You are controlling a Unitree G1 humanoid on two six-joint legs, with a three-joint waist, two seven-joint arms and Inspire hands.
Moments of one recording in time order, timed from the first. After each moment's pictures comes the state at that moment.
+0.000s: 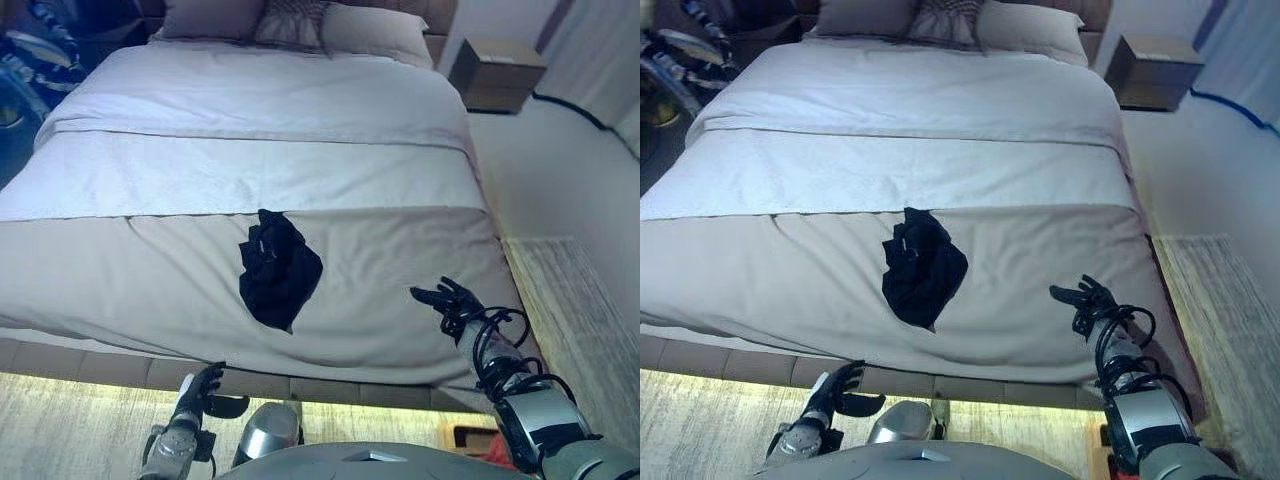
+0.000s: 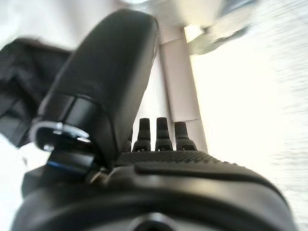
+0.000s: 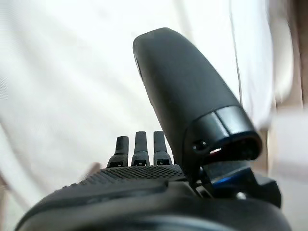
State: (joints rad) left arm 0.01 0.34 -0.23 1.07 -0.11 -0.24 0.14; right arm -0.42 -0.35 0.18 1.12 0.52 0.00 -0.09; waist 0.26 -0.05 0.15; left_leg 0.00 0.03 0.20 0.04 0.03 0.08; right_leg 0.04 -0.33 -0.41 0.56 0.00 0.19
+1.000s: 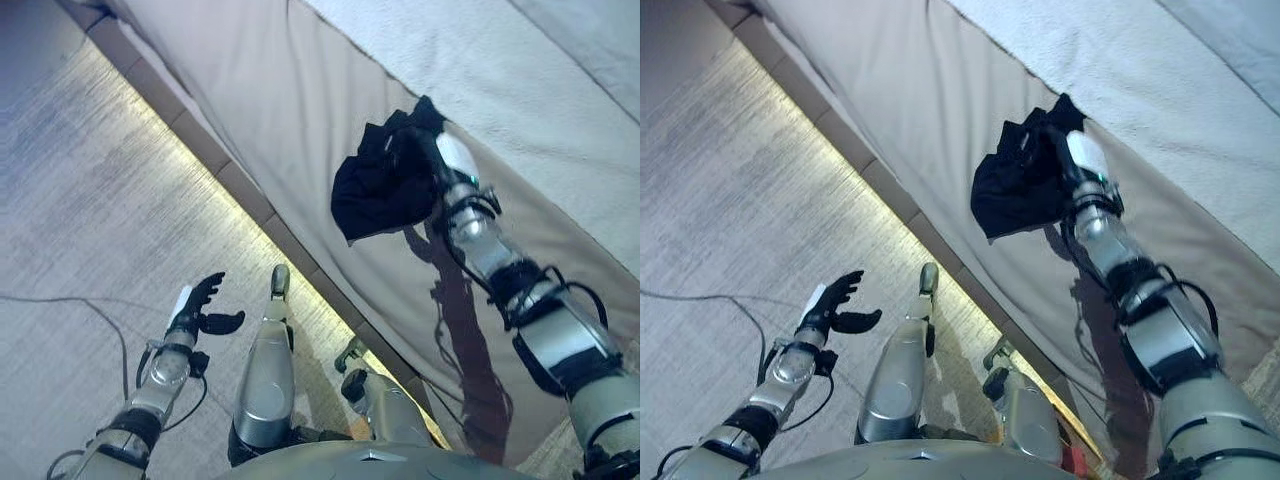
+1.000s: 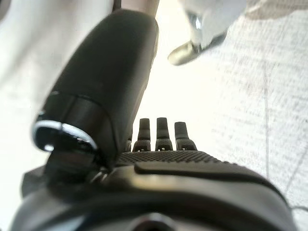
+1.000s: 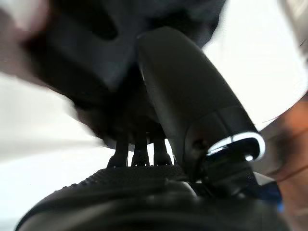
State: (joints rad) left arm -0.13 0.50 -0.28 0.84 -0.08 -0.31 0.18; right arm -0.95 -0.55 0.59 0.93 -0.29 -0.10 -0.38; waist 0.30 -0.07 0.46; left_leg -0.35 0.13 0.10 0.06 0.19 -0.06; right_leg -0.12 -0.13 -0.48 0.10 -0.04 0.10
